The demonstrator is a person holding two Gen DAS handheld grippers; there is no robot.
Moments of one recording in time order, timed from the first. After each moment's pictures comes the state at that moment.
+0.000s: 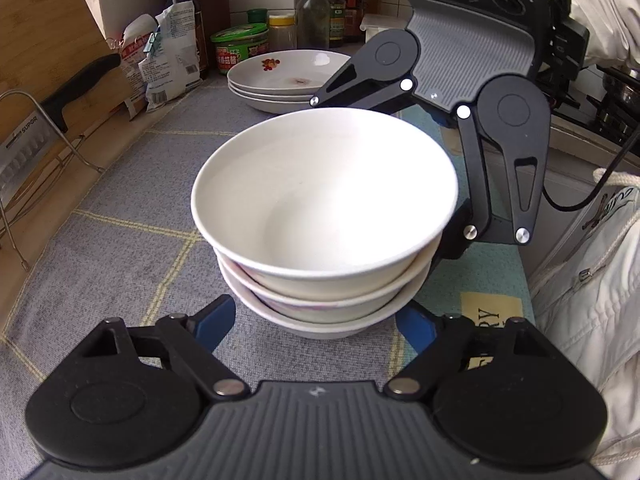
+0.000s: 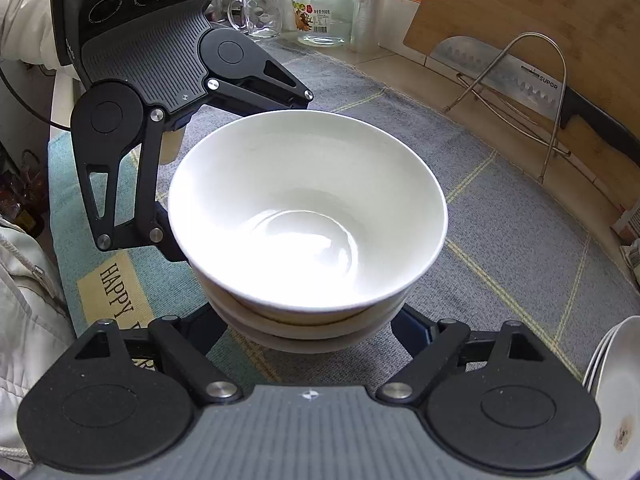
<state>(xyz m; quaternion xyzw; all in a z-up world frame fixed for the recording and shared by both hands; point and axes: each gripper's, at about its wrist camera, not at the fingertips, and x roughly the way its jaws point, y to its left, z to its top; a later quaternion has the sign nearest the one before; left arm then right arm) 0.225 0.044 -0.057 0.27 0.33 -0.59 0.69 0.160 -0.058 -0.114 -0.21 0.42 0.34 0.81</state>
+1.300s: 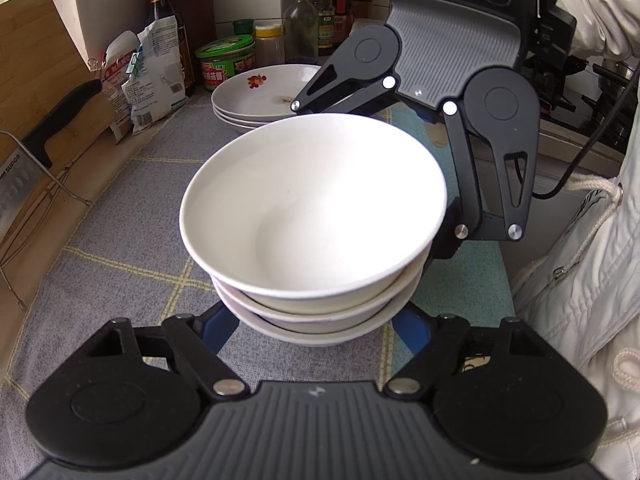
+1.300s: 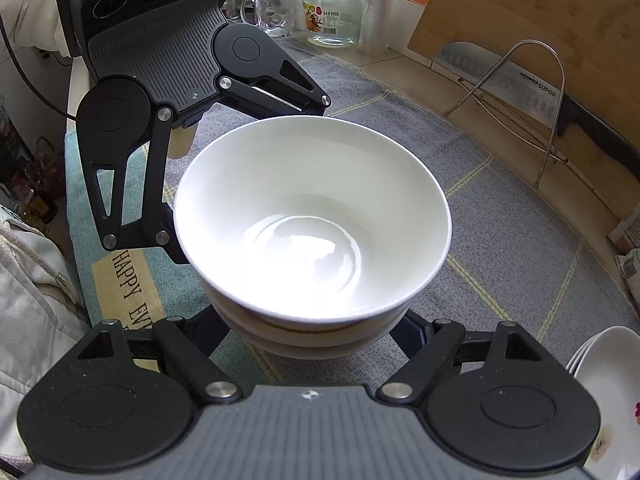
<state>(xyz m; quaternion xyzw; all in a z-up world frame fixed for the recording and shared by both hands) 0.223 0.014 -0.039 0.28 0.32 -0.59 0.68 0.166 -0.072 -0.096 -0.22 0.43 0.36 0.80</state>
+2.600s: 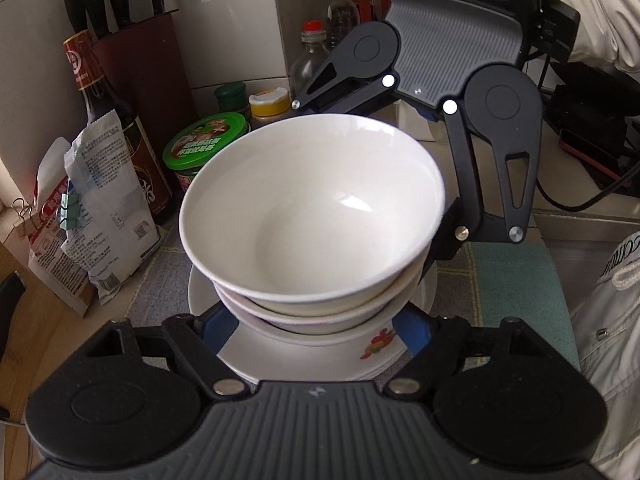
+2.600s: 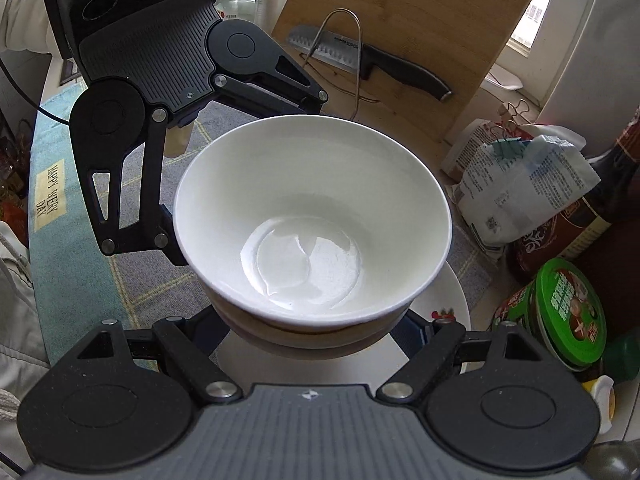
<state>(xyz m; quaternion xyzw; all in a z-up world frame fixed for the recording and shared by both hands) 0.256 -0.209 -0.031 0.30 0.28 -0.59 0.70 0.202 -0.298 -0.048 -0.26 0.40 0.33 0.81</state>
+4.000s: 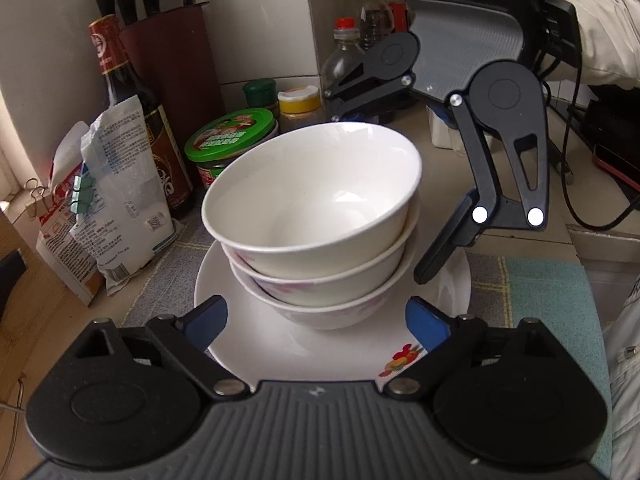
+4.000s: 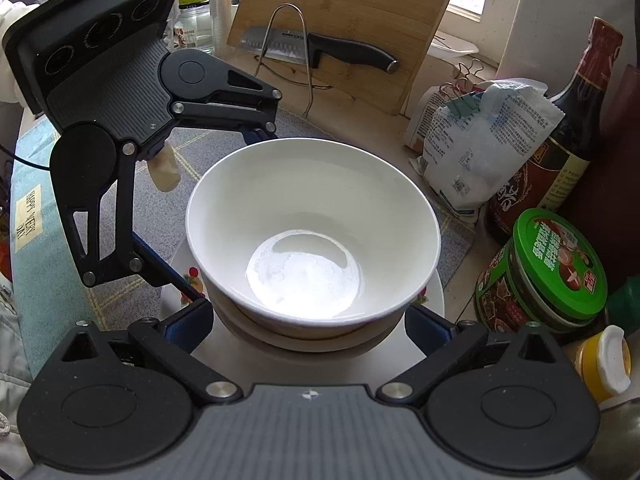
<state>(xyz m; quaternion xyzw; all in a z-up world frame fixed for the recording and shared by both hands) 0.259 -0.205 -0.046 0.27 0.26 -0.55 0.75 0.211 -0.328 -0.061 -0.20 0.41 0.30 0.84</state>
